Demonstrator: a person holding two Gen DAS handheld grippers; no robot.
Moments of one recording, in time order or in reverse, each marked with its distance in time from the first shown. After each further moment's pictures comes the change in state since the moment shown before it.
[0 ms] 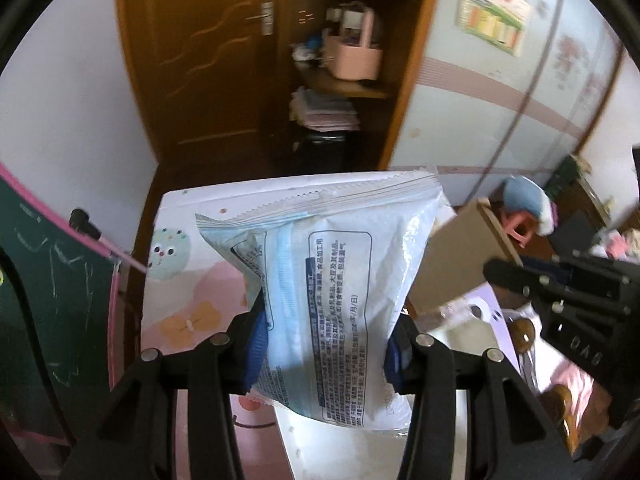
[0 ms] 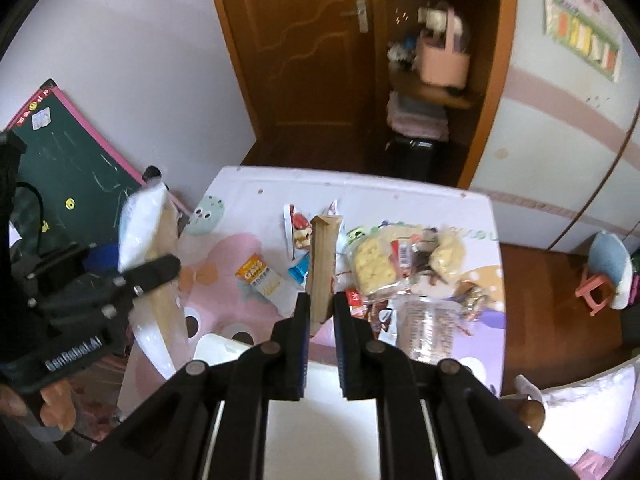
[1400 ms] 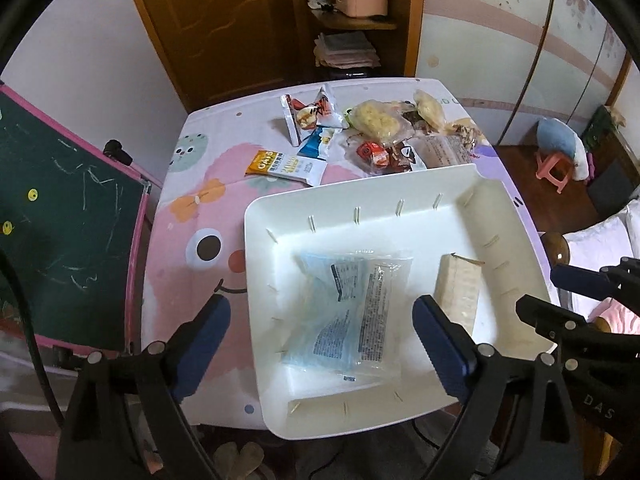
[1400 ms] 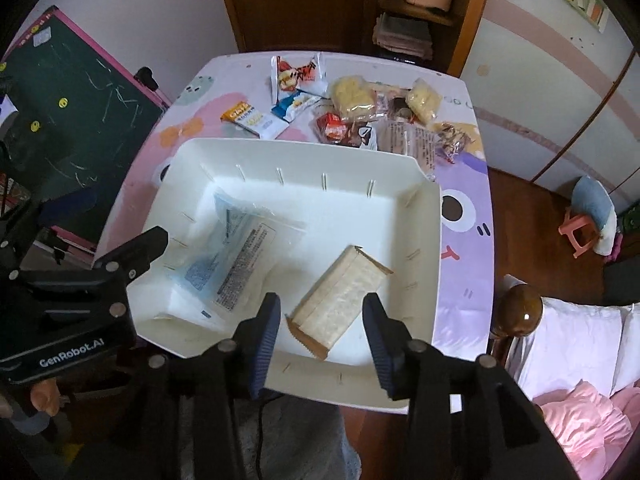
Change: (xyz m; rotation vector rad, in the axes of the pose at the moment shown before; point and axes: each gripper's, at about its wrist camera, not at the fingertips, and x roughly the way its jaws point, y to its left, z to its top) left arm -0.004 -0.075 -0.157 0.006 0.150 0.207; right arm -0.019 -0.007 -0.175 -0.008 0.246 -0.066
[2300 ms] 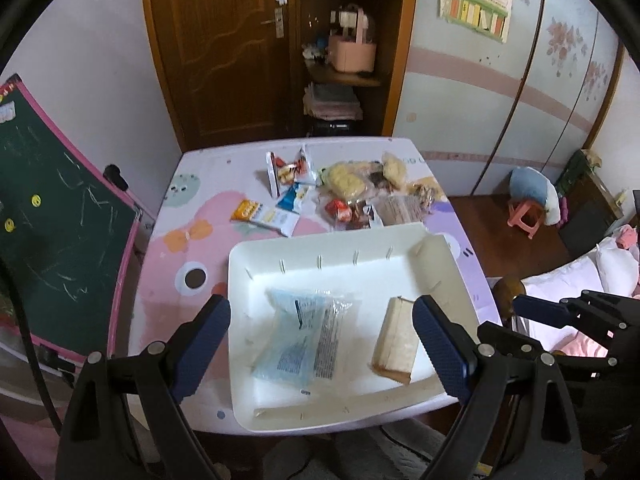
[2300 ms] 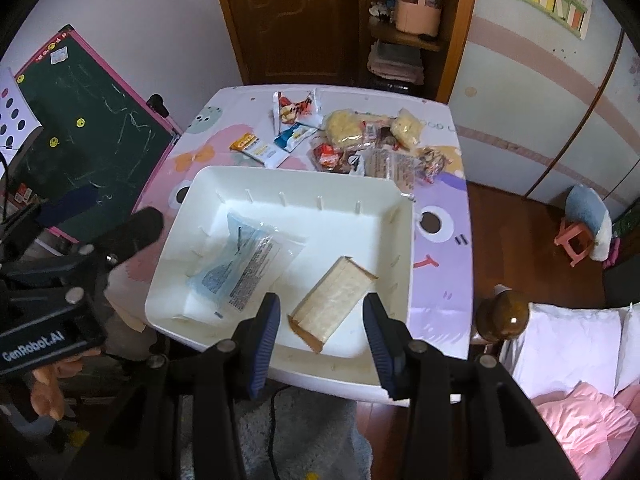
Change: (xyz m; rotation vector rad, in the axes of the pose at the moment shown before) left arm -0.077 -0.012 0.002 -0.056 -0.176 -0.094; right arm -0.055 -0.012 -0.015 0.003 -0.105 0.002
